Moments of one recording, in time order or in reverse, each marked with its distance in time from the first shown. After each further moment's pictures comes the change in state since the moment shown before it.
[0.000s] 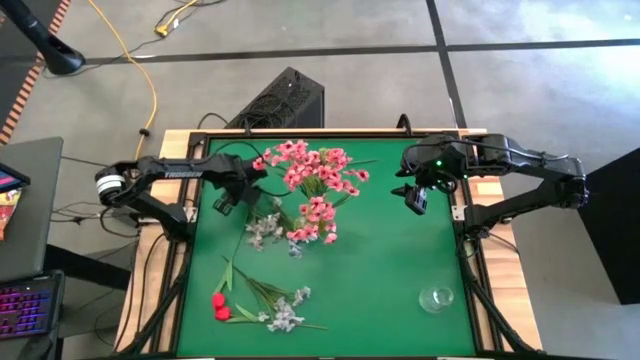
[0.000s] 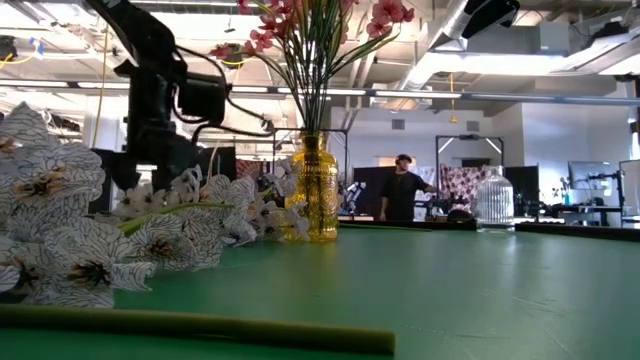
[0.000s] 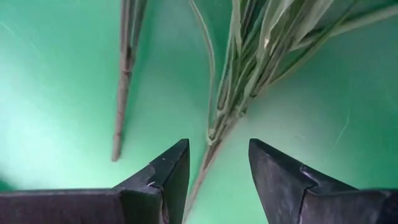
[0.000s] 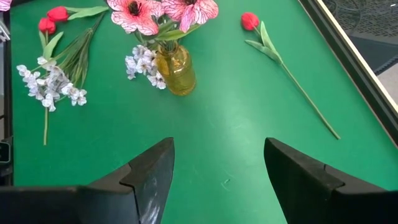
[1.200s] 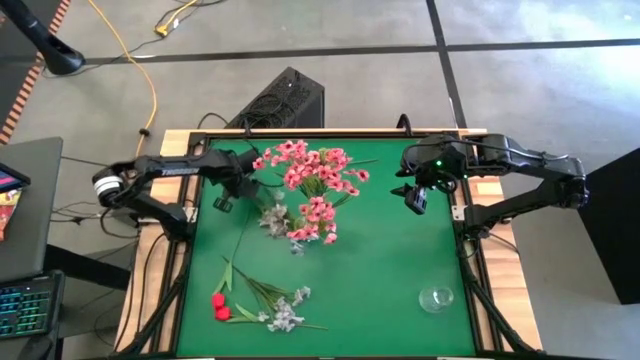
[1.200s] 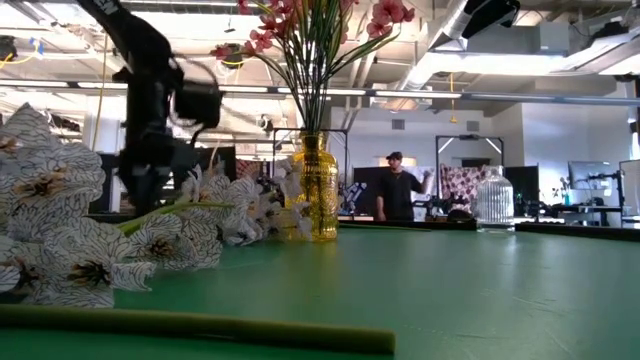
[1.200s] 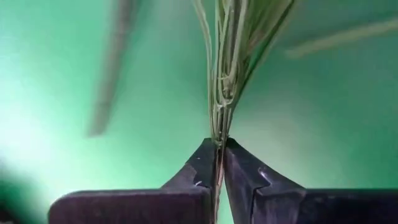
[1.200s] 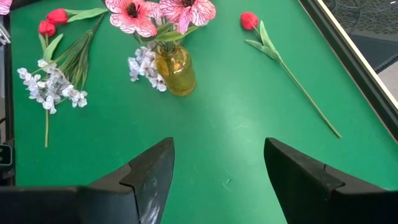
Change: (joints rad) left arm 0.091 -0.026 -0.017 0.041 0.047 -0.023; right arm 0.000 0.000 0.000 0.001 0.000 0.014
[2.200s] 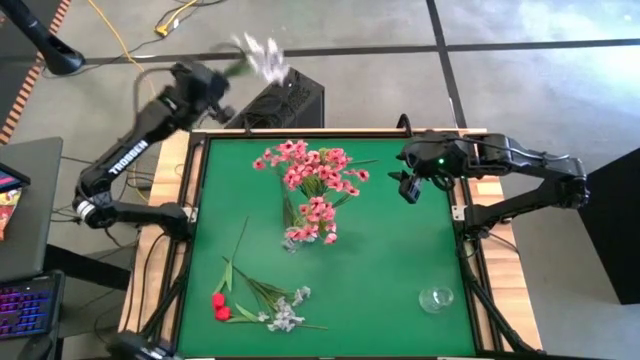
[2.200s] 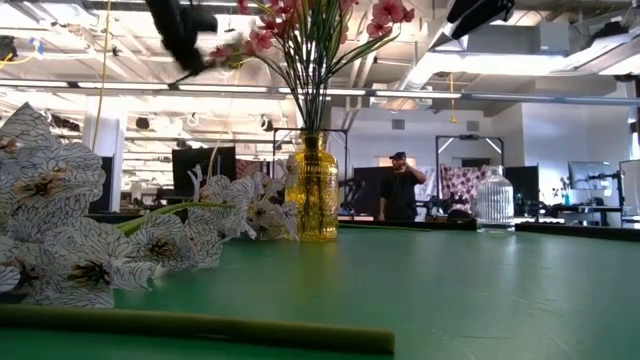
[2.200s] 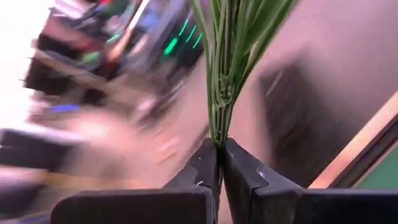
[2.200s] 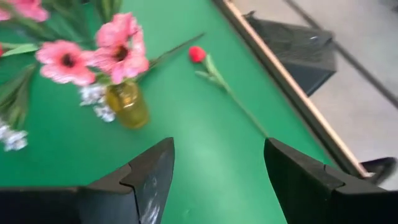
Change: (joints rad) left arm 0.308 -0.208 0.603 0.172 -0.354 -0.398; right arm 0.000 -0.008 0.000 0.063 0.238 -0.011
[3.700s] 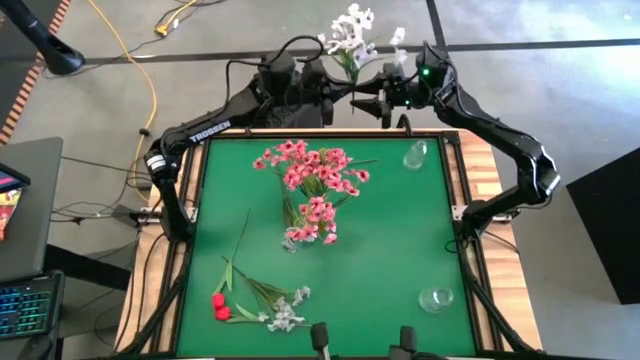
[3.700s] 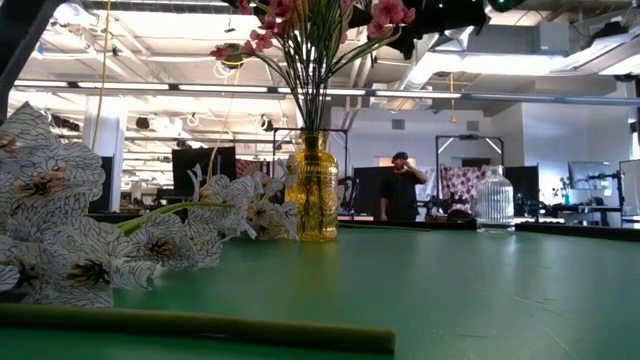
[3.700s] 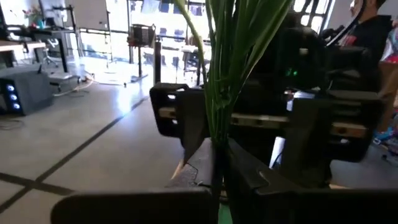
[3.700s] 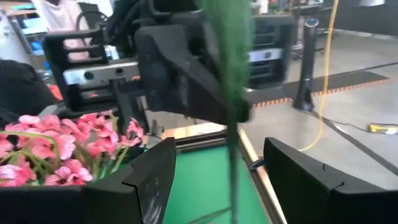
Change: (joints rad) left arm -0.341 0.636 0.508 0.584 0.841 -0.688; right arm -0.683 0.310 0.000 0.975 -0.999 -0.222
